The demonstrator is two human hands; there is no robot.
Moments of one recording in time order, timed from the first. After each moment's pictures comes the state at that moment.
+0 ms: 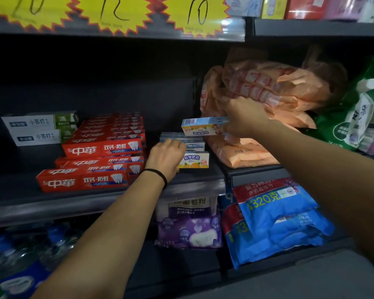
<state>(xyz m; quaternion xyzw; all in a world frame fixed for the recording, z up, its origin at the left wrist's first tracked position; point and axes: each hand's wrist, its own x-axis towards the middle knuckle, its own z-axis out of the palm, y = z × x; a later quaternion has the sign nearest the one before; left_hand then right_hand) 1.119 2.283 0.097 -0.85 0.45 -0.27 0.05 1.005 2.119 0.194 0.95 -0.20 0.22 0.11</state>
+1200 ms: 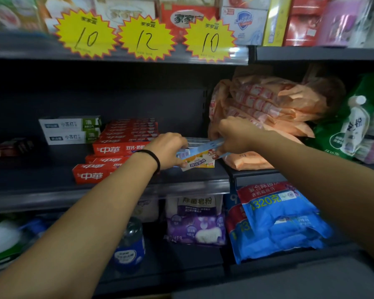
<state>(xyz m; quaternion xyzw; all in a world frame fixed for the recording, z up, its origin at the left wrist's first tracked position) 1.100 2.330 0.164 -0.85 0.51 -0.14 -0.04 0.986 2.161 0.203 0.99 -0.07 0.10 0.09</state>
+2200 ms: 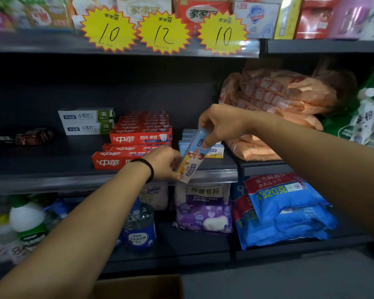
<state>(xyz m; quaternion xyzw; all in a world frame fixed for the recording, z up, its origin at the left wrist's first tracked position) 1.088 2.389 0.128 -0.87 0.48 0.00 -0.12 0.984 2.217 0.225 1.00 0.04 0.06 -0.05</state>
